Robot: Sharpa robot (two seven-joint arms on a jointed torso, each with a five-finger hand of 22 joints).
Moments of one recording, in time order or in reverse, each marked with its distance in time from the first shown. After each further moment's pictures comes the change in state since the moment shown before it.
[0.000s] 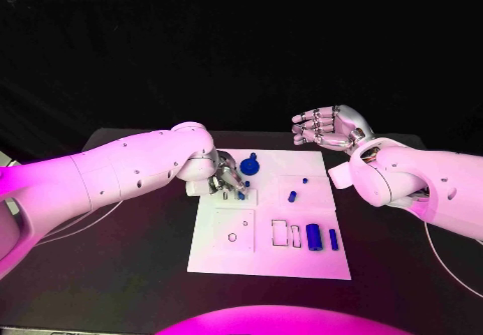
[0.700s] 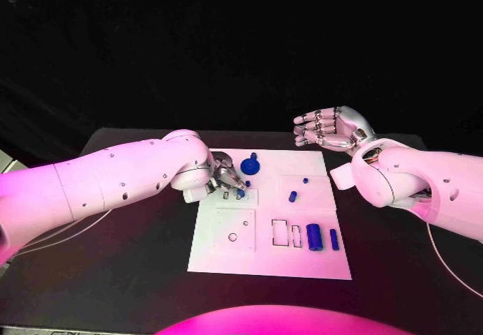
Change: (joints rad) left arm -0.020 -0.084 0.000 0.134 -0.081 -0.176 0.034; left_hand -0.070 -0.036 0.007 0.007 0.128 0.042 -0.030 0.028 0.114 0.052 -0.023 0.023 0.037 0.000 -0.021 0.016 0.000 0.000 0.045 -0.016 0.034 0.064; right arm -0.003 -0.009 -0.001 -0.001 -0.004 0.009 -0.005; right_hand -0.007 -0.001 0.000 0.000 0.000 0.000 0.000 -0.004 0.000 0.000 0.000 0.000 0.000 0.000 0.000 -0.006 -0.002 0.000 0.000 0.000 0.000 -0.005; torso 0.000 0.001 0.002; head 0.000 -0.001
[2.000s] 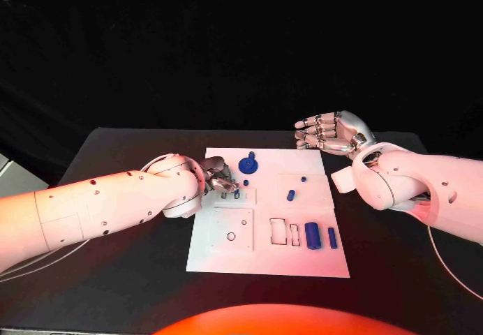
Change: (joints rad) left arm -0.087 -0.102 -0.001 0.141 -0.264 -0.298 0.098; left_hand -0.006 -0.037 0.039 -0.039 0.016 0.026 -0.005 0.000 -0.001 0.023 -0.005 0.011 0.023 0.003 -0.003 0.004 0.001 0.000 0.007 -0.007 0.004 0.007; right arm -0.021 -0.014 -0.001 -0.004 -0.002 0.004 -0.002; right_hand 0.000 0.000 0.000 0.000 0.000 0.001 -0.001 0.000 0.000 0.003 0.003 0.000 0.000 0.000 0.000 0.000 -0.001 0.000 -0.004 0.004 0.000 -0.005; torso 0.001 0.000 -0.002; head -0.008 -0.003
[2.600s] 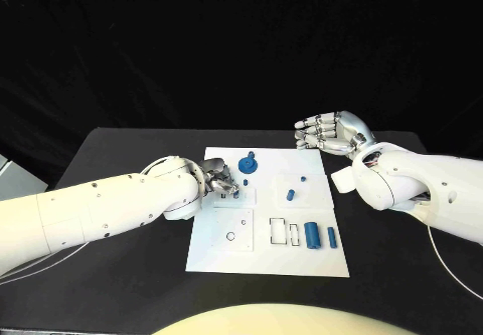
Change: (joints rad) left arm -0.011 0.005 0.000 -0.008 -0.015 -0.010 0.005; left_hand 0.006 -0.001 0.000 0.000 0.000 0.003 0.000 0.000 -0.003 0.004 -0.003 0.004 0.001 -0.004 -0.004 0.000 0.000 -0.016 0.000 0.000 0.000 0.003; right arm -0.001 -0.001 0.000 0.000 0.000 0.001 0.000; right_hand -0.004 0.004 0.000 0.000 0.000 0.000 0.000 0.000 0.000 0.000 0.000 0.000 0.000 0.000 0.000 -0.006 -0.002 0.000 0.000 0.000 0.000 -0.003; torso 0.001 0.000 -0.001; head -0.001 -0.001
